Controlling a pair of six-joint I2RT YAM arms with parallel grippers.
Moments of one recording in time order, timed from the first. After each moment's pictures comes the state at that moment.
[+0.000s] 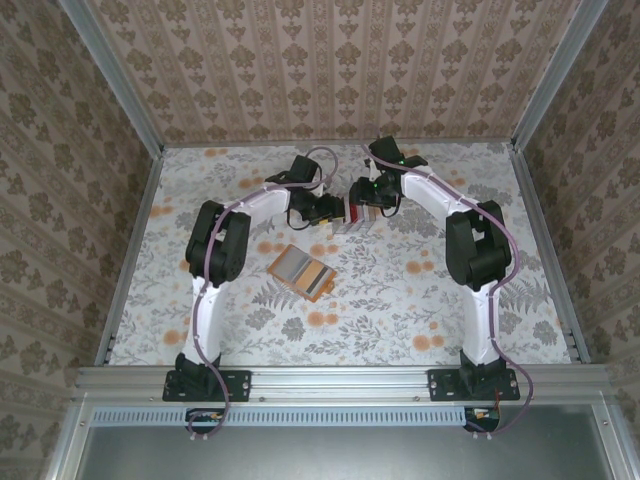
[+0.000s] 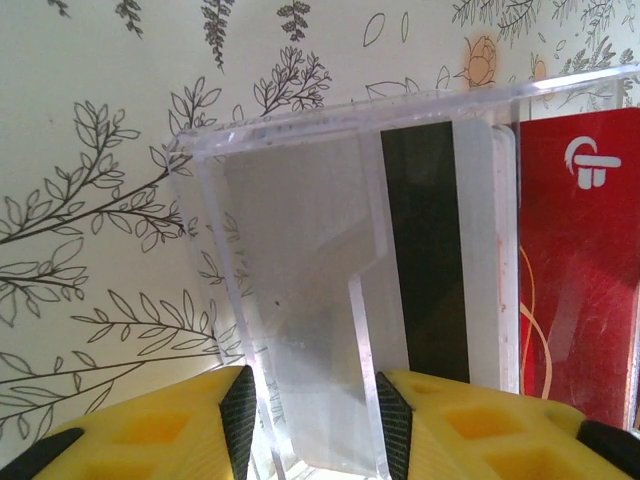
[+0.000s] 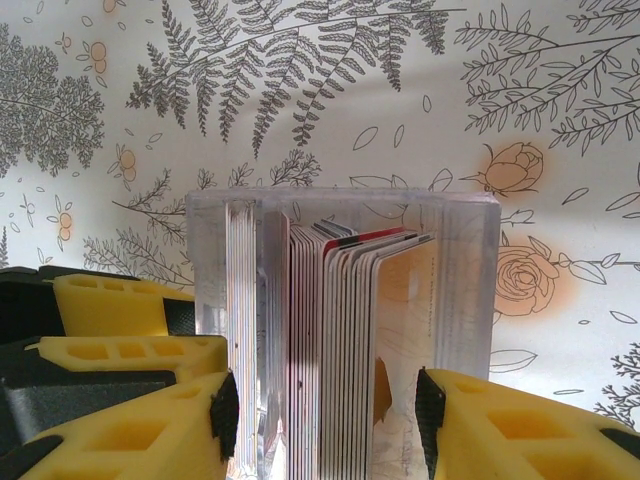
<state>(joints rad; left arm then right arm) -0.52 2.25 1.69 -0.48 0.51 -0.53 0.33 2.12 1.74 -0.70 -0.21 0.41</state>
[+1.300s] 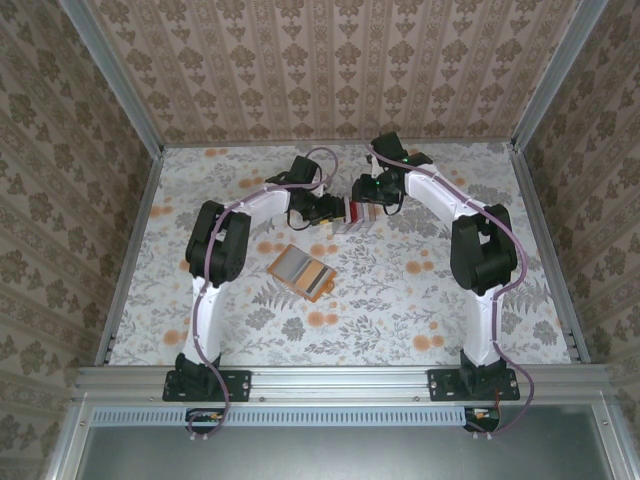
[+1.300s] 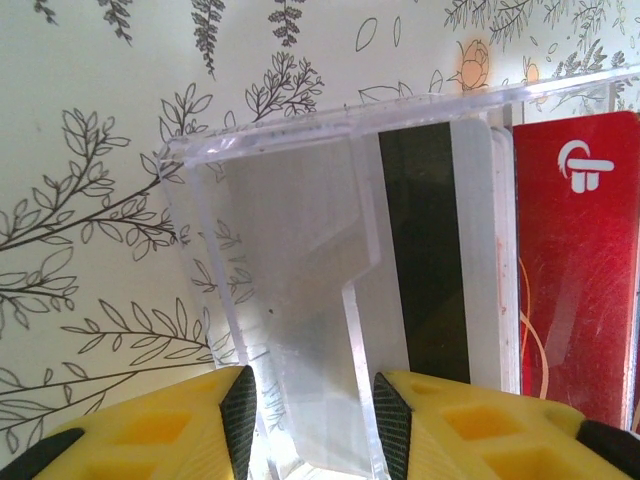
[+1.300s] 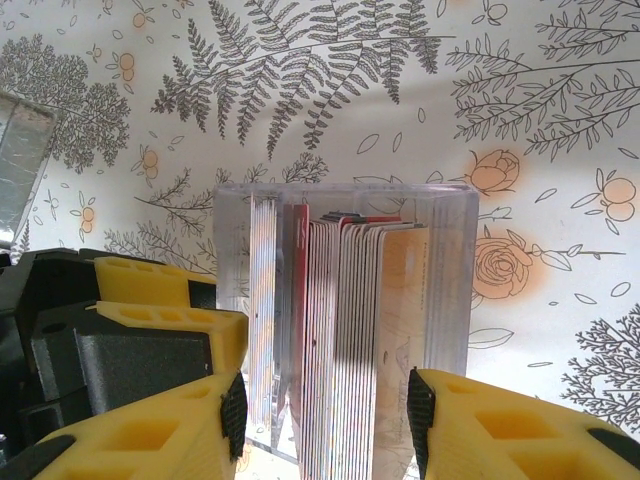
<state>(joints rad) -0.52 2.25 1.68 -0.45 0.51 -0.53 0.33 2.06 1.73 -0.73 -0.19 0.39</state>
